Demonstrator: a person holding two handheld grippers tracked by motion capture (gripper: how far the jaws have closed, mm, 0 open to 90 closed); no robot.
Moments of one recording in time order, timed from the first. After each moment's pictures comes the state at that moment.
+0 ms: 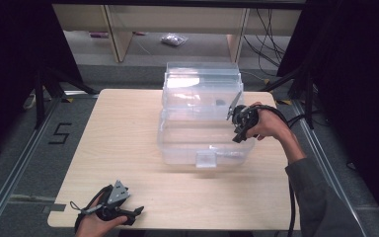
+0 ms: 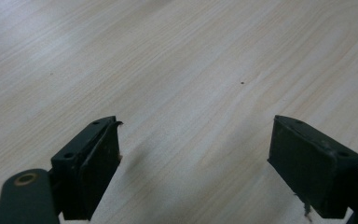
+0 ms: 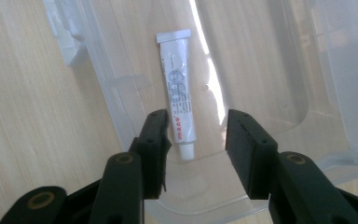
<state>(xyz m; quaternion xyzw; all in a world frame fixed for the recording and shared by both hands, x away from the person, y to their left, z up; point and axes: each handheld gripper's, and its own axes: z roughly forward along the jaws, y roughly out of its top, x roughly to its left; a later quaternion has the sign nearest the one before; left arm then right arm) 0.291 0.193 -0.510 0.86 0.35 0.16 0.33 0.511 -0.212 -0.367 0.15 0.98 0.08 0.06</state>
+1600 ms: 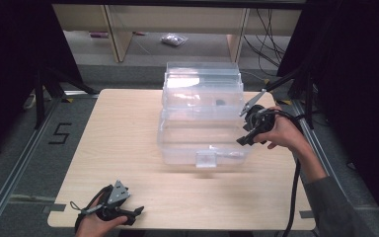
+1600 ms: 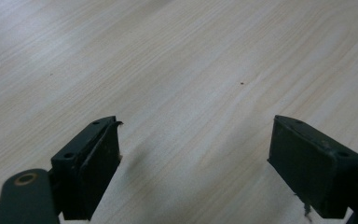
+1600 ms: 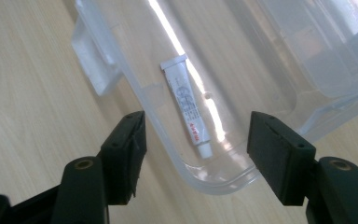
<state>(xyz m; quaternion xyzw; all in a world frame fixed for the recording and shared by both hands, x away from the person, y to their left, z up) 0.290 0.193 -0.510 0.86 0.34 0.16 0.33 0.470 -0.238 -0.342 0.25 0.95 0.19 0.09</state>
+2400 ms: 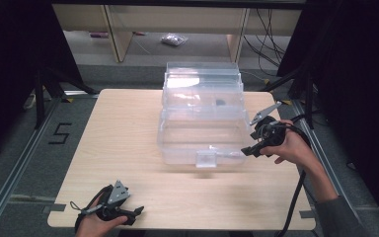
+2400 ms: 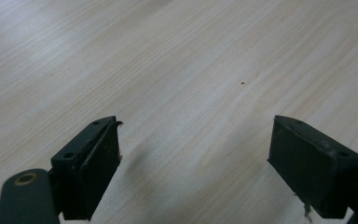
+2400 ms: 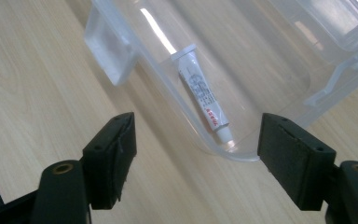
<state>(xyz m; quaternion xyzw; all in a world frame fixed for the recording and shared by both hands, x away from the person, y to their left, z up) 0.290 0.193 -0.510 0.86 0.34 0.17 0.33 0.437 -0.261 -0.356 0.30 0.92 0.23 0.09</state>
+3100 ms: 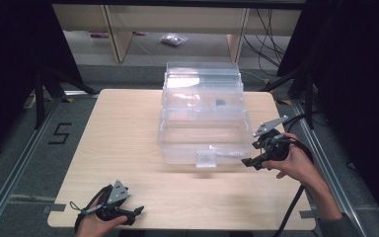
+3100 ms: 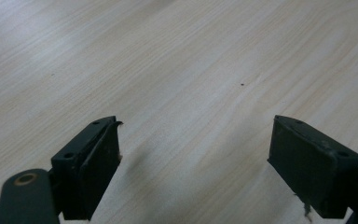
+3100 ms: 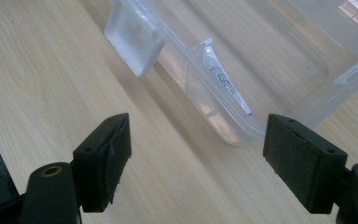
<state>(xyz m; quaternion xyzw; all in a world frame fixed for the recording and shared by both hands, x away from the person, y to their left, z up) 0.290 0.193 -0.510 0.86 0.35 0.16 0.34 0.404 -0.265 -0.369 0.31 0.91 0.27 0.09</state>
